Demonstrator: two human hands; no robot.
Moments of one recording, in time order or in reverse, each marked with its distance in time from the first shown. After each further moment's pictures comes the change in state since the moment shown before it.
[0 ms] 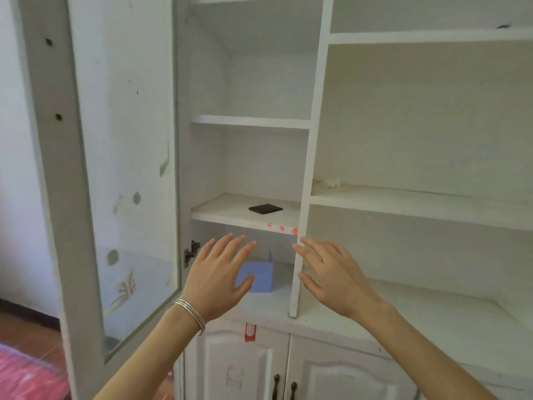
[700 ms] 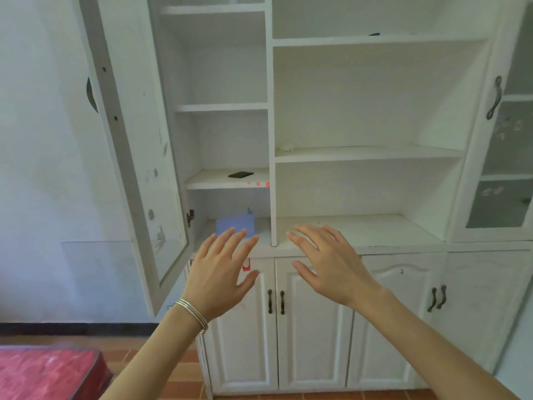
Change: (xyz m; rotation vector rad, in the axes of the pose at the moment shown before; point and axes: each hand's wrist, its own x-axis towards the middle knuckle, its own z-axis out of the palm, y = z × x) left_hand -0.199 0.035 -0.164 -0.134 -0.028 0.219; right_hand -0.171 -0.197 -0.171 -0.035 0.050 0.157
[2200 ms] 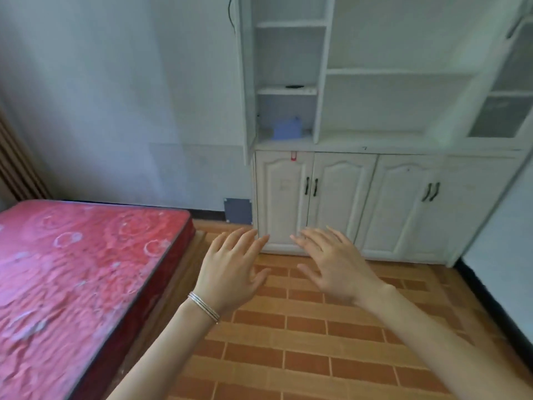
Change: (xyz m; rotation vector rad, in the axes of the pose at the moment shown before) left_hand -0.502 0.099 -0.273 -0.077 -0.202 -0.110; right_hand -0.309 -0.403 -0.229 0.148 -0.400 -0.030
